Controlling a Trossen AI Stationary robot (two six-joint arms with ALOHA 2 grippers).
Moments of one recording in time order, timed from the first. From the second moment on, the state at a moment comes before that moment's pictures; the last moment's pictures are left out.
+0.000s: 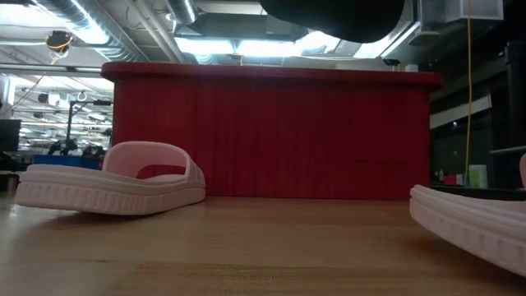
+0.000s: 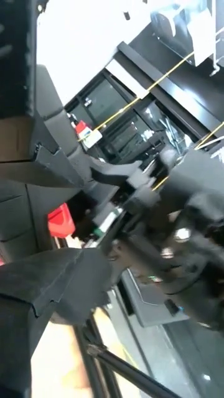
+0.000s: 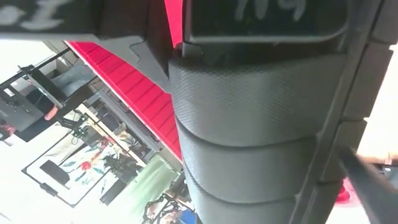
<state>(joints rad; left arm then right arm) -0.38 1.60 1.18 0.51 -0.75 0.66 0.45 1.58 1.45 -0.64 1.32 0.17</state>
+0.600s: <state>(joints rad) -0.33 1.61 1.18 0.51 -0.76 0.69 0.46 1.58 1.45 -0.64 1.32 0.17</state>
